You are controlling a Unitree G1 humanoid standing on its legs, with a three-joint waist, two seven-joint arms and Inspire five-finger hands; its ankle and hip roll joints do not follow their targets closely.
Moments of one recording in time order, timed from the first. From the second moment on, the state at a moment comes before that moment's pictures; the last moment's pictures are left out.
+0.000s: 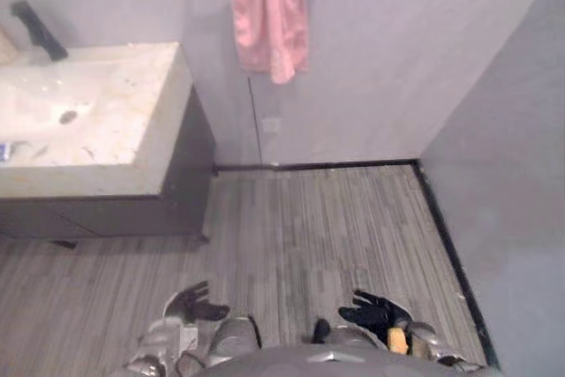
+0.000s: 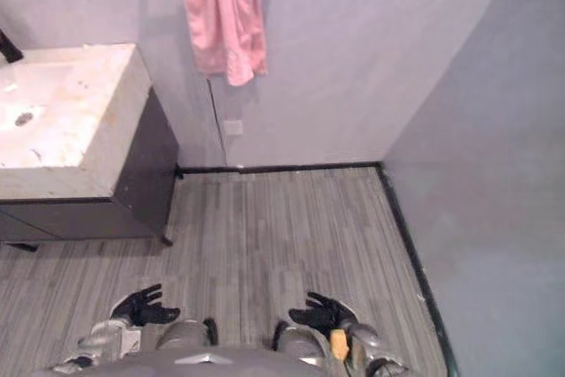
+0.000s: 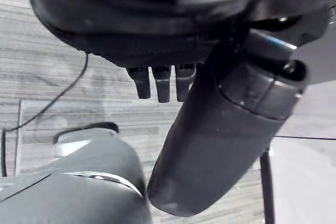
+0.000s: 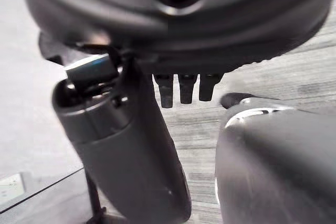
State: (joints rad) left arm -0.06 0.28 -0.14 1.28 -0.44 -0.18 -0.08; right arm -0.07 -0.25 0.26 1.24 0.42 -0.08 0.24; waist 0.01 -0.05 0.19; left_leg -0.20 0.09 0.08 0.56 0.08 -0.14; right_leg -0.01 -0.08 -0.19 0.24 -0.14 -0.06
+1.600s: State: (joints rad) left arm 0.00 0.28 -0.22 1.20 -0.39 -0.23 -0.03; right arm 0.03 -0.24 0.27 1.16 0.41 -0.16 0.22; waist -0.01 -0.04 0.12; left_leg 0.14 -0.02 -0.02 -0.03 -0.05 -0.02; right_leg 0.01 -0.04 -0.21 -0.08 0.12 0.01
